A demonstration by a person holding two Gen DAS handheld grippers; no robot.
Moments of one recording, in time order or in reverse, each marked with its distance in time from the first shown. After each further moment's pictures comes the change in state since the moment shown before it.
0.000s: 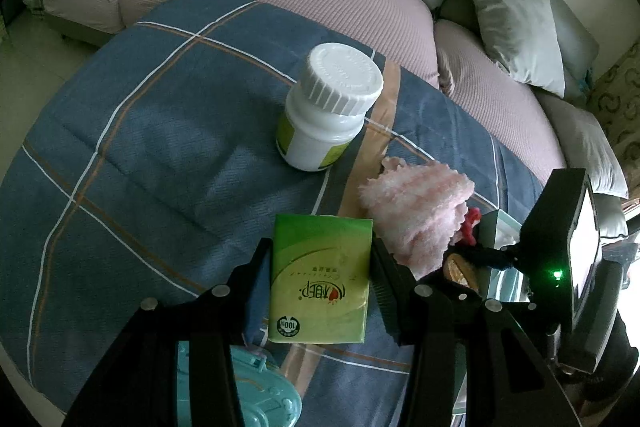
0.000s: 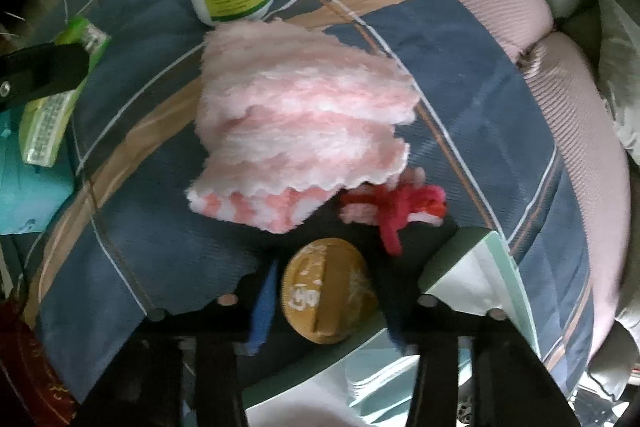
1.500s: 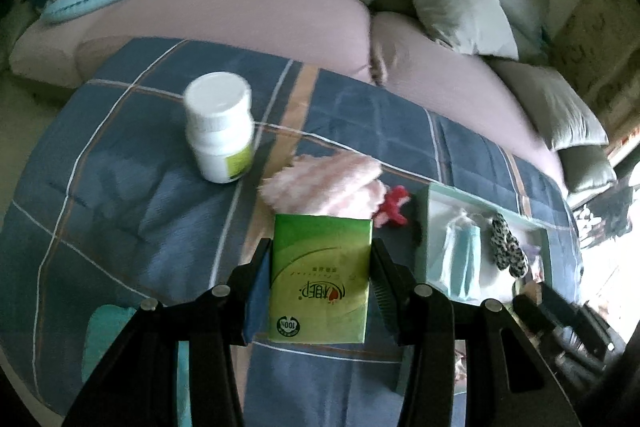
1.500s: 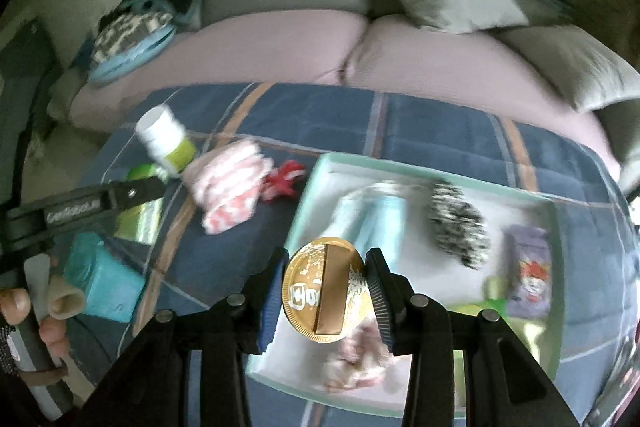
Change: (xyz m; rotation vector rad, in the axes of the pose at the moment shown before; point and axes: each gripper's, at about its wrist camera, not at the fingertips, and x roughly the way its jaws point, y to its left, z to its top) left arm -0.024 -0.077 -0.018 0.206 -0.045 -0.045; right arm -0.130 -0.027 -0.174 0.746 -0.441 -0.054
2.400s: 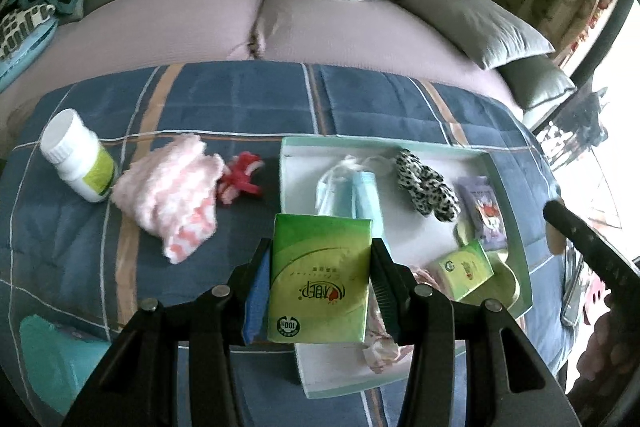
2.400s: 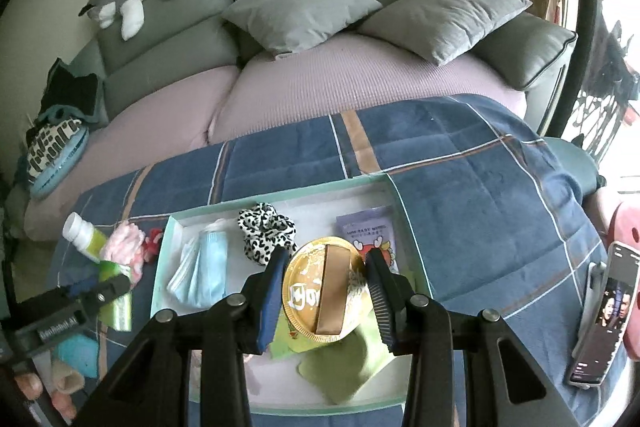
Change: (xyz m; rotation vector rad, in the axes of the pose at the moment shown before) left arm 0.016 -0.118 -0.031 0.270 0.061 -0.105; right arm -0.042 -0.136 -0.021 0.300 -0.124 -0.121
